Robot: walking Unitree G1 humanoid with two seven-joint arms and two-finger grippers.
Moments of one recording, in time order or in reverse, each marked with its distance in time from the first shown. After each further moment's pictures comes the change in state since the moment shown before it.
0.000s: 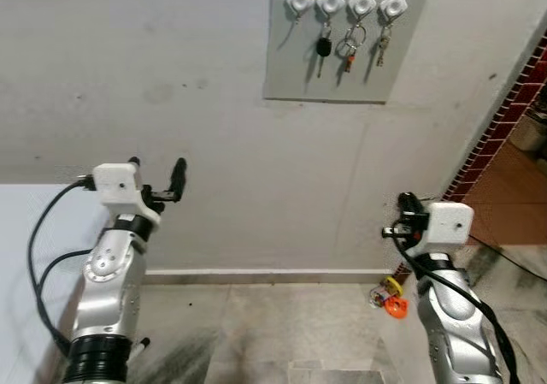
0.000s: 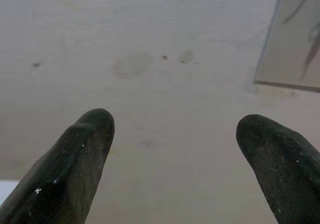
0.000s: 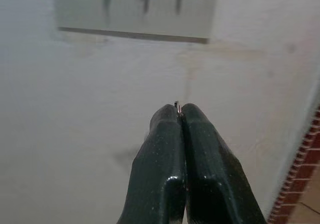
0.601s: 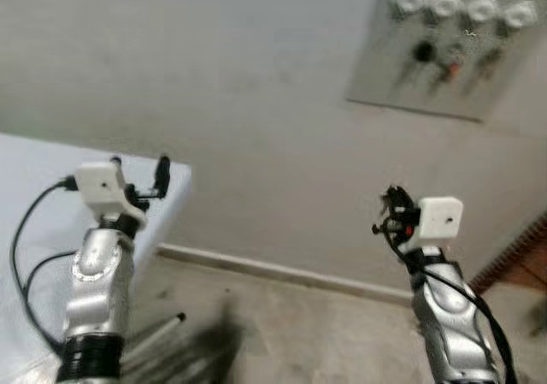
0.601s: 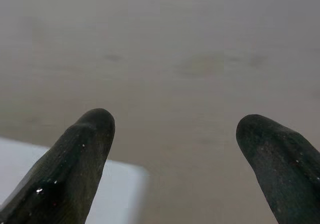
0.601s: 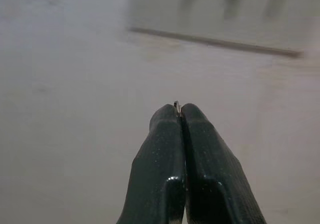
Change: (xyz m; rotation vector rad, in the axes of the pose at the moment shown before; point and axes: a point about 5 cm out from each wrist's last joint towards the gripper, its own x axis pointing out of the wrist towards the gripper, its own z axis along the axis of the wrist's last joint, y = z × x) left arm 0.003 -0.007 -0.001 -0.016 -0.011 -0.014; right arm 0.001 -0.006 0.003 -0.009 -0.017 0.023
